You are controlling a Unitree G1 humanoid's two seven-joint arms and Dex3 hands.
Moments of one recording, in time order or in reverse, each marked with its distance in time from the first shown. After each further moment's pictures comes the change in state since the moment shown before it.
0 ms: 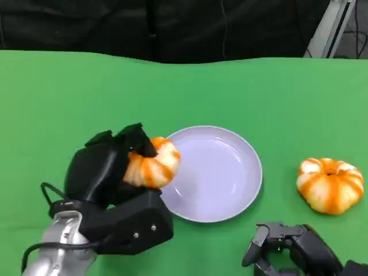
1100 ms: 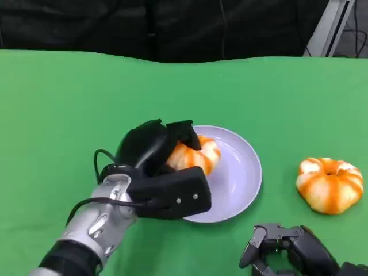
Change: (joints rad) left arm -0.358 -0.127 -0.135 0.525 0.005 -0.119 -0.006; right arm 0.008 0.003 0.012 -0.010 -0.018 0.006 -0.029
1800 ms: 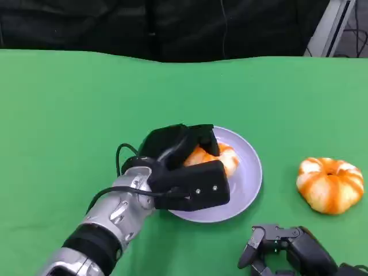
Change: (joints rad) left arm -0.104 -0.072 -0.029 0.151 -0.027 0.000 -0.076; right arm 0.000 0.000 0.005 -0.001 -0.025 -0.002 -0.029
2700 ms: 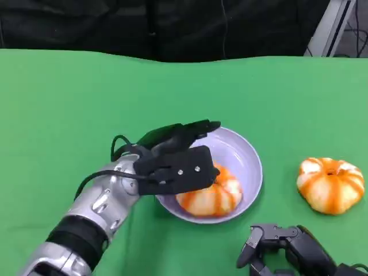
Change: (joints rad) left arm 0.001 0.065 0.041 -0.082 -0.154 -0.006 -0.296; right arm 0.001 0.000 0.003 -0.016 -0.011 0.000 -0.004
